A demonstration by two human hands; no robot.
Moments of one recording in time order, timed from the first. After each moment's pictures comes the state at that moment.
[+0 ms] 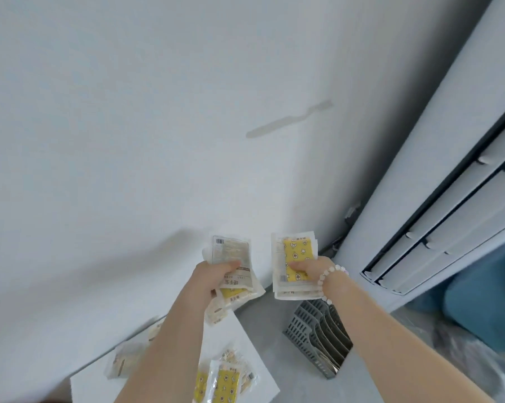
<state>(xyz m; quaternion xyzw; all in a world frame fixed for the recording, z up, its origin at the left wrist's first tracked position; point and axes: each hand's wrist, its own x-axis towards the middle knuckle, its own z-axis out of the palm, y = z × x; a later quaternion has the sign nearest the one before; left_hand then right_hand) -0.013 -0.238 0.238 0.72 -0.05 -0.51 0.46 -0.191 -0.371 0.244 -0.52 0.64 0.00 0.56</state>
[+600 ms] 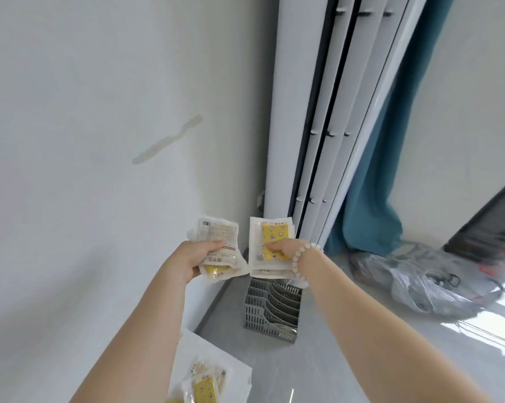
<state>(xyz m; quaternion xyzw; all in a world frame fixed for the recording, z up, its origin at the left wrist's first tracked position) -0.086 -0.283 0.309 0.66 -0.27 -0.60 0.35 -0.292 -0.320 0.308 -0.40 0.71 -0.14 0.56</state>
